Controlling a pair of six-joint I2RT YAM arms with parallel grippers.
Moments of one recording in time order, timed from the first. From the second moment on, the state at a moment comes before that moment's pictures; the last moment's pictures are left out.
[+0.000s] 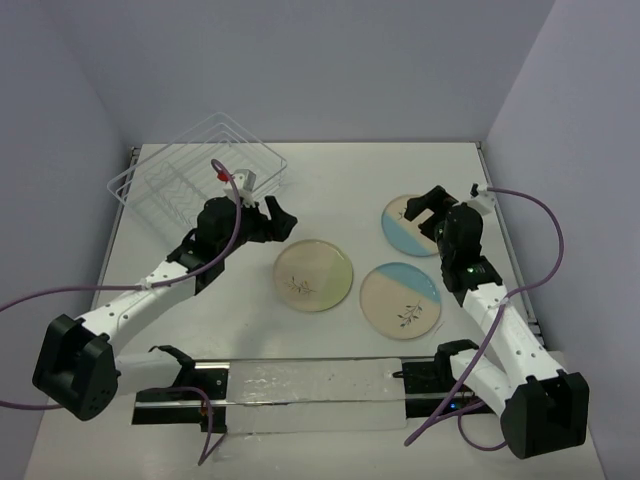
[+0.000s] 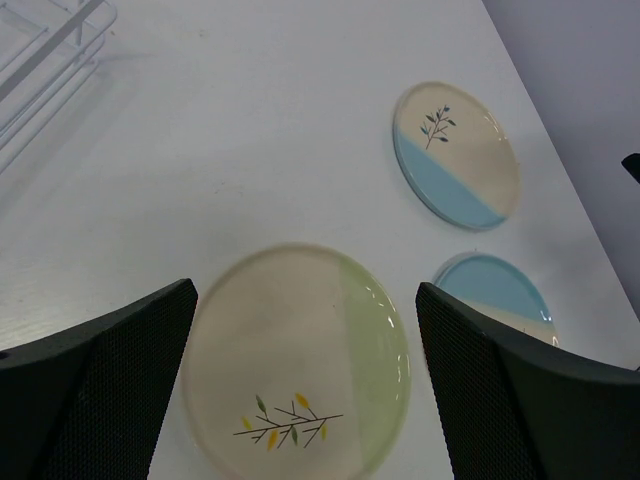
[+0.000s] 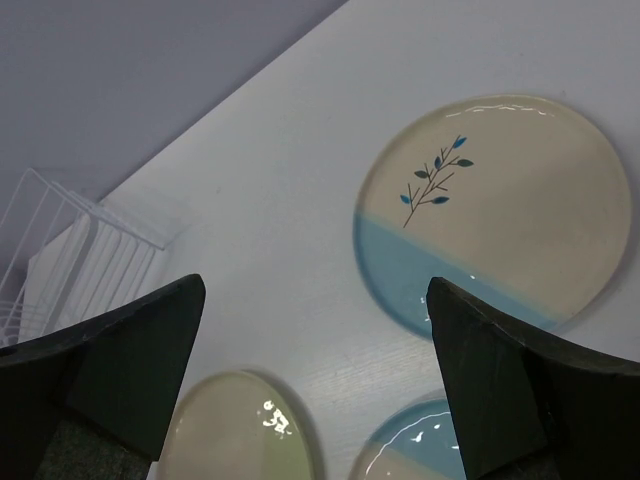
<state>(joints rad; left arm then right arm) -0.57 1.20 0.77 0.14 0.04 -0.47 0.16 0.91 0.62 0.02 0.22 0.69</state>
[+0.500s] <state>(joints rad) -0.57 1.37 0.77 0.12 0.09 -0.51 0.21 1.01 0.60 0.06 0.08 0.68</state>
